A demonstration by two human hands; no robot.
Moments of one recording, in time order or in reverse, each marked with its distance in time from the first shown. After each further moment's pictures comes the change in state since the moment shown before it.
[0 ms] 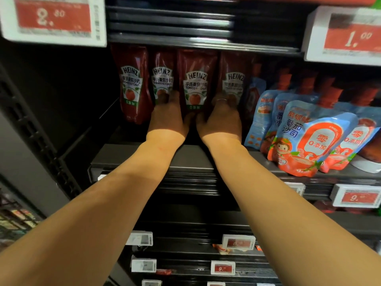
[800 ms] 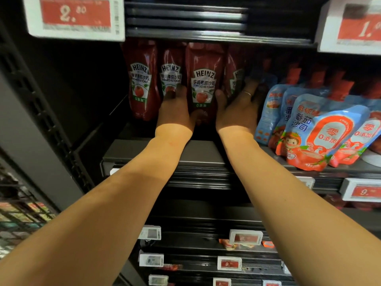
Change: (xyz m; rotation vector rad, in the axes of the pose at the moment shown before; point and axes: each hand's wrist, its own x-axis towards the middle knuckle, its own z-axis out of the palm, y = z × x) left_hand 0.001 -0.001 -0.004 -0.007 -0.025 -0.035; right_hand 0.005 0.003 -0.002 0.081 0.213 0.181
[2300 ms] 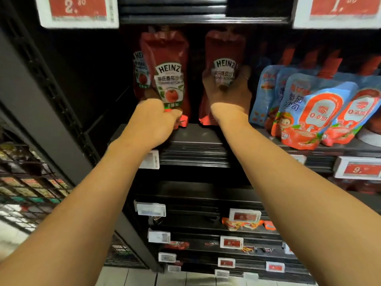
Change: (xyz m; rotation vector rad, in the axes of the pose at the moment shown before) left_hand -0.052 -0.025 -0.049 -0.069 -0.122 -0.218; right_hand -0.009 -0.015 -0.016 0.279 -0.146 0.103
